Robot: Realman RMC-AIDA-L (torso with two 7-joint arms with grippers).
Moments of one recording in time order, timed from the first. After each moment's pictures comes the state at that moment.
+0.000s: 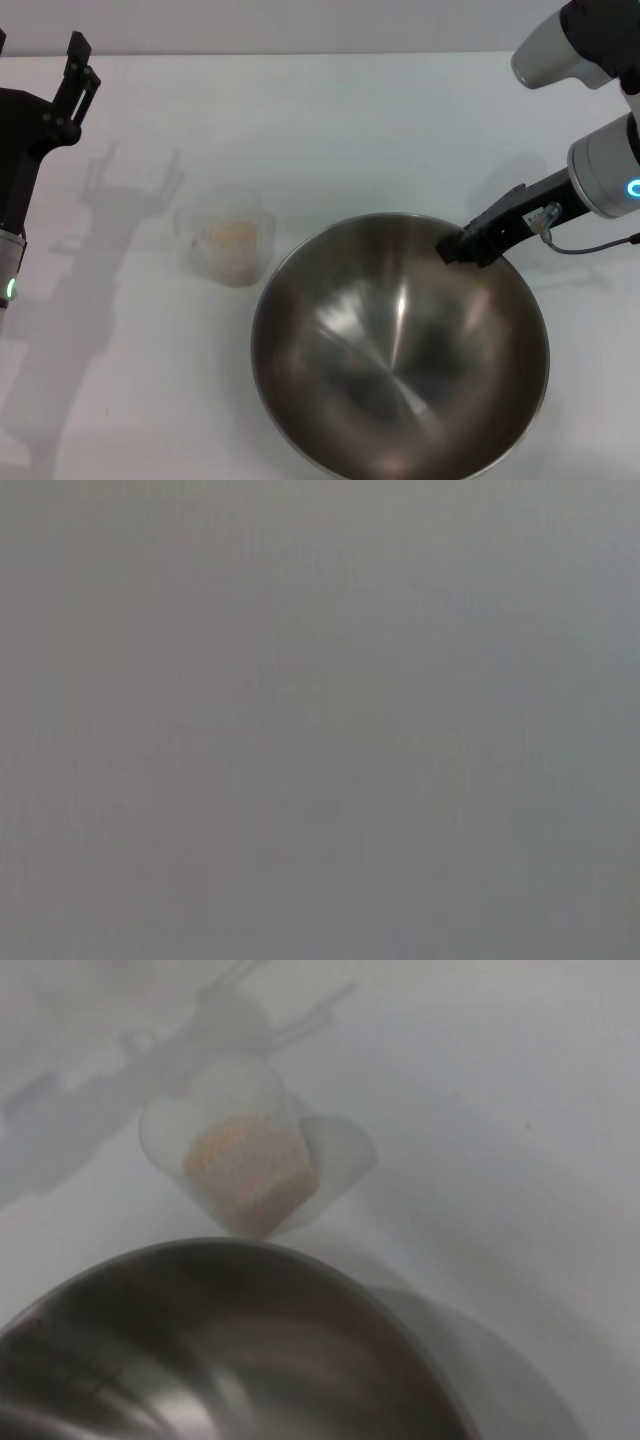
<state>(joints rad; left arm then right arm) -0.37 -2.08 -0.72 -0.31 2.23 1.46 -0.01 0.53 2.08 -1.34 -1.35 0.75 1.55 -0.62</state>
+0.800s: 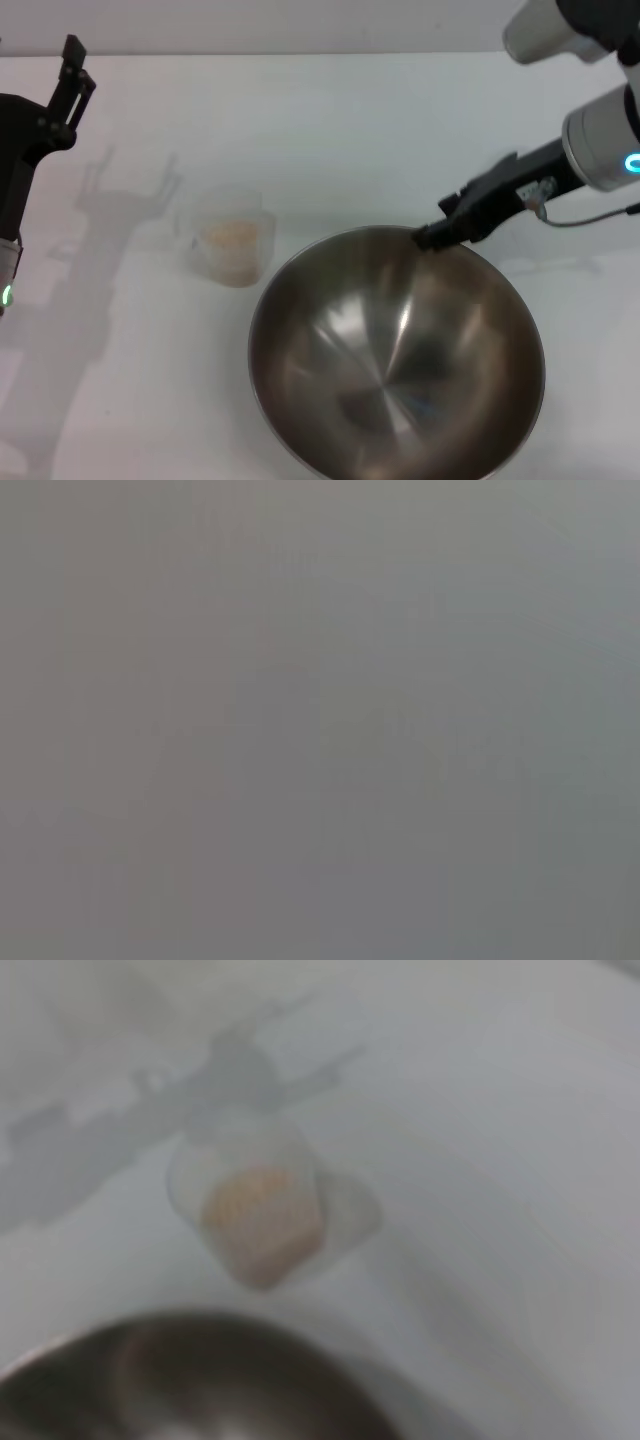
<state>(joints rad) -0.35 -2.08 -0.72 -0.31 2.23 1.48 -0.01 0.54 2.08 -1.36 -1.45 0.74 1.56 -0.62</state>
